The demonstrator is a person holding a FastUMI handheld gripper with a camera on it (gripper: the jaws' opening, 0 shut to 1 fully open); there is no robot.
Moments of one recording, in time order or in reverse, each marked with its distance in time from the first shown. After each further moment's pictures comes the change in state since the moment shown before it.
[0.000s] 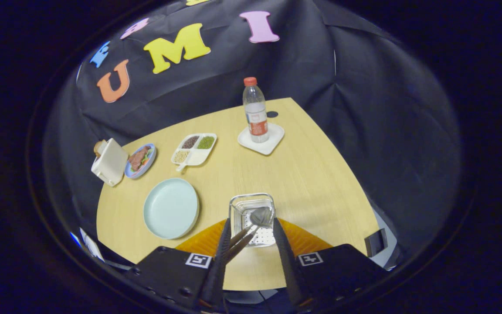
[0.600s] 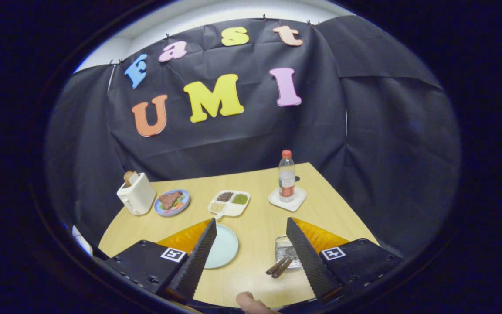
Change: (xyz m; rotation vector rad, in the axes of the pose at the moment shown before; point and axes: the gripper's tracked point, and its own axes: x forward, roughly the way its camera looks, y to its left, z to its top) arm -0.088 0.093 0.041 -0.084 -0.453 0.069
